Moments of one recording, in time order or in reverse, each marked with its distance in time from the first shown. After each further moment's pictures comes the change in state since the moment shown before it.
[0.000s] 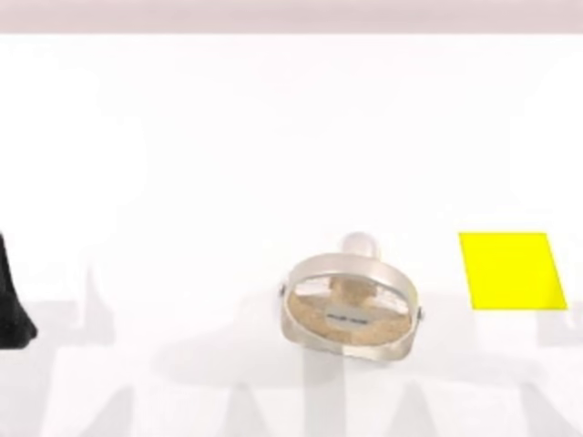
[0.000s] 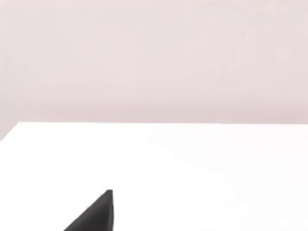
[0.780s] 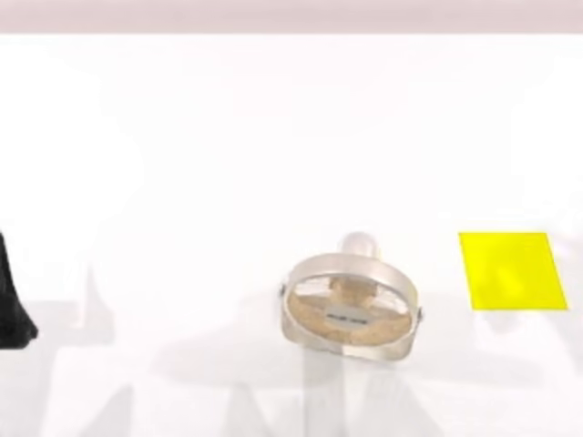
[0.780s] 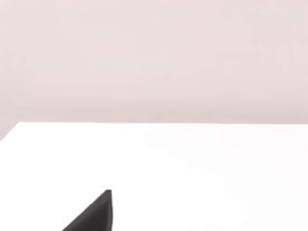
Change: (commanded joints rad) left arm 0.000 0.000 0.000 0.000 0.000 0.000; right arm 0.278 0.654 0.639 -0.525 0.003 -0.195
